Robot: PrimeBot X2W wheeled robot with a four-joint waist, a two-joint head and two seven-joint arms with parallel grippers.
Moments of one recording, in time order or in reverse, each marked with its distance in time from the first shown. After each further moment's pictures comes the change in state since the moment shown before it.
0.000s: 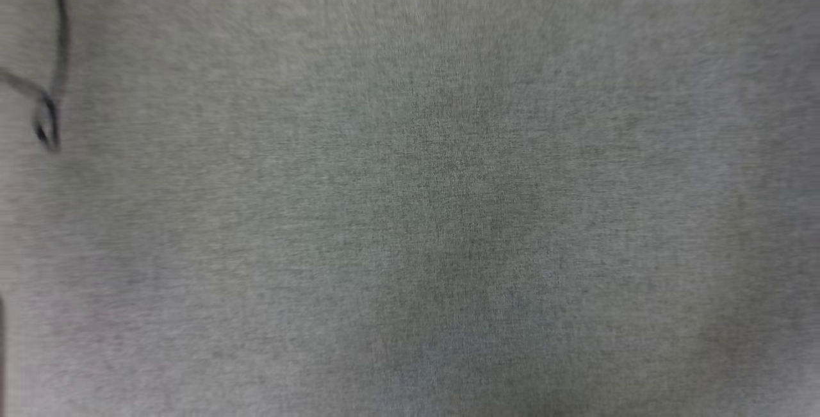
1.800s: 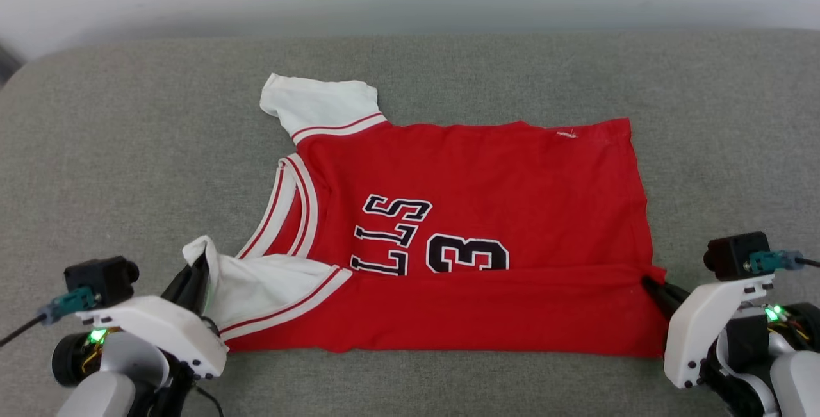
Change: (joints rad) left arm 1.226 0.023 -0.032 -0.626 -0.204 0.248 0.258; right arm 1.332 0.054 -0.268 -0.672 0.021 0.000 0.425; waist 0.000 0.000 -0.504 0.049
